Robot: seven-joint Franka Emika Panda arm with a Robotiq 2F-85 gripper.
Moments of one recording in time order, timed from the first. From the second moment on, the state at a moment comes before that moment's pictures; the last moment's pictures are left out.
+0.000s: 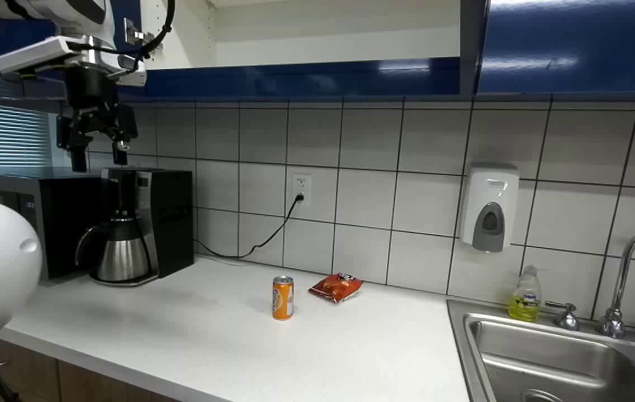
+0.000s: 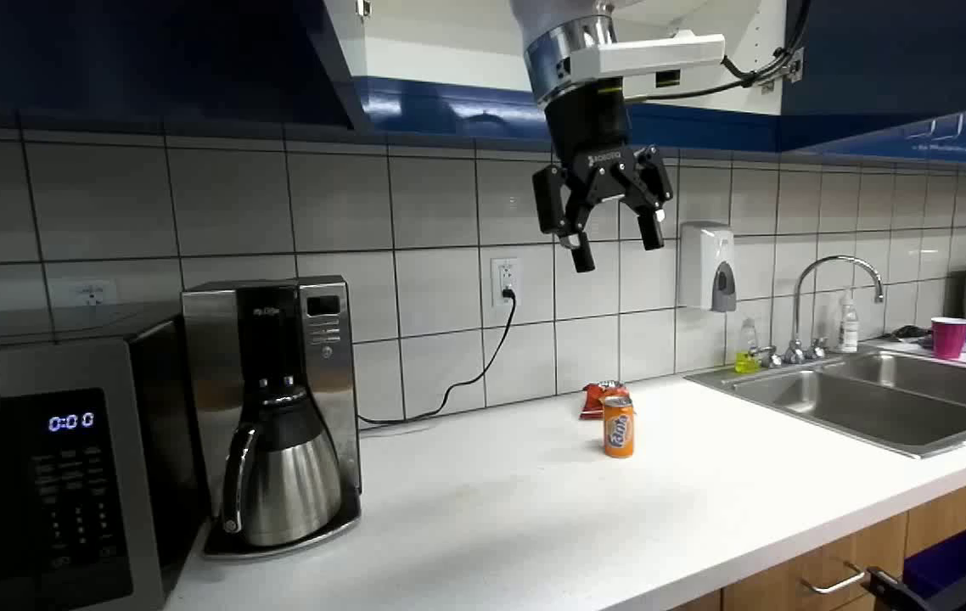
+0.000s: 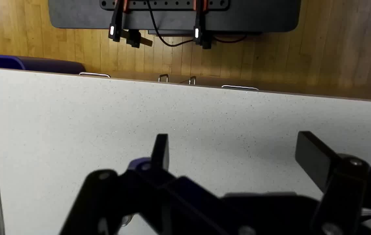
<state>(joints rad) 0.17 -0.49 0.32 -2.24 0.00 1.58 0.34</state>
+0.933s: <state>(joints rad) 0.17 -0.46 0.29 -2.26 -0.02 1.62 0.34</state>
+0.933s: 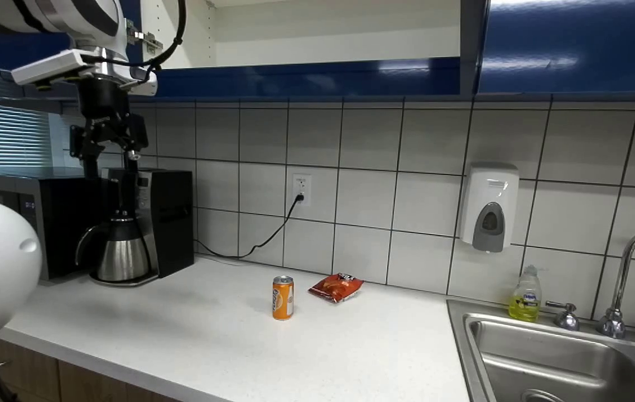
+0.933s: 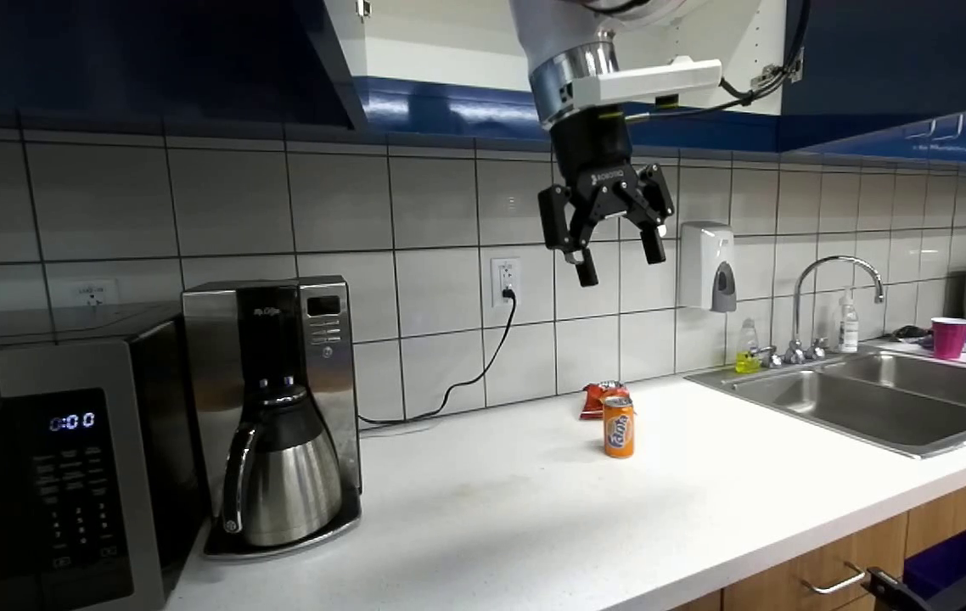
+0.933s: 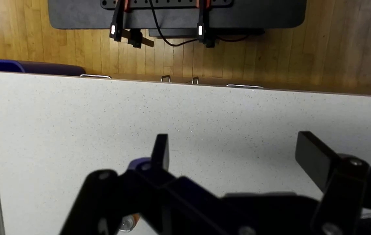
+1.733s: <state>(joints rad) 0.03 -0.19 0.06 -2.33 -0.16 1.94 0.27</state>
